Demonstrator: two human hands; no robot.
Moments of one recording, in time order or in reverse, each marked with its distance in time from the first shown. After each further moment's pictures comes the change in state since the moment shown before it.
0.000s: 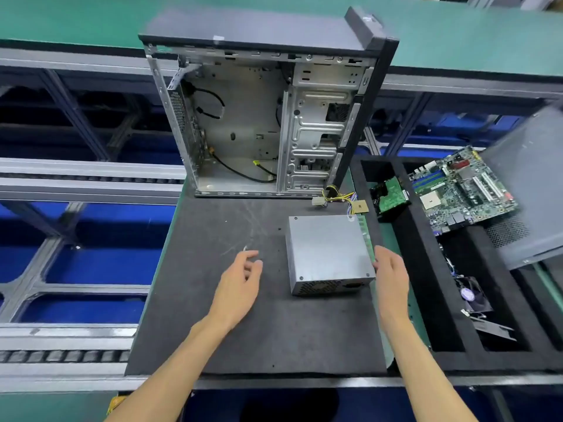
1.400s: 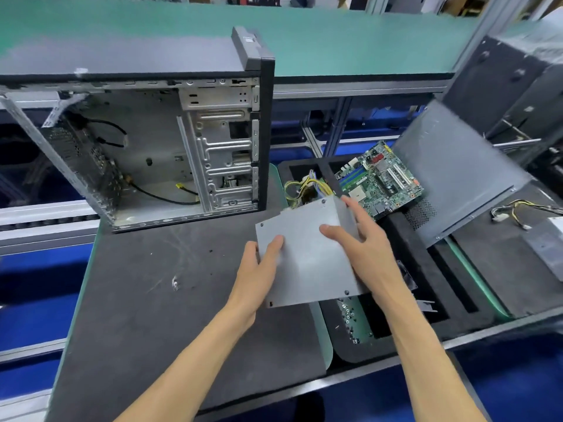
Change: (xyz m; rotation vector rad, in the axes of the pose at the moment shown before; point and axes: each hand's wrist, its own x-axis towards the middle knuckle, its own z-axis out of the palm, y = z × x) left_hand -0.002 0.146 0.100 -0.388 -0.269 -0.161; right_hand 0.021 -0.105 -0.086 -0.131 -0.242 -0.099
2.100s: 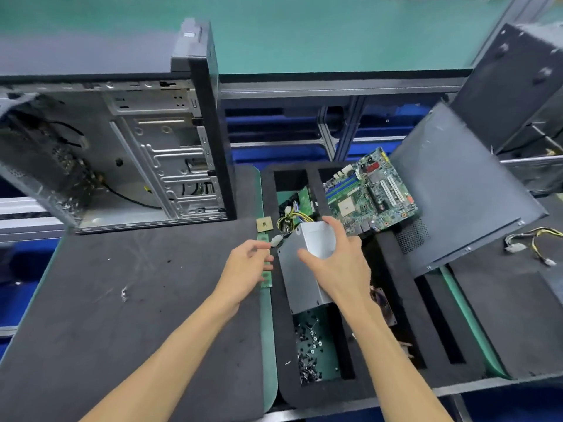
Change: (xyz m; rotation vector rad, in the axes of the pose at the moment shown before) left_hand 0.060 0.026 0.093 0.182 0.093 -0.054; right_hand 0.097 0.067 -0.045 -0.550 0.029 -0.001
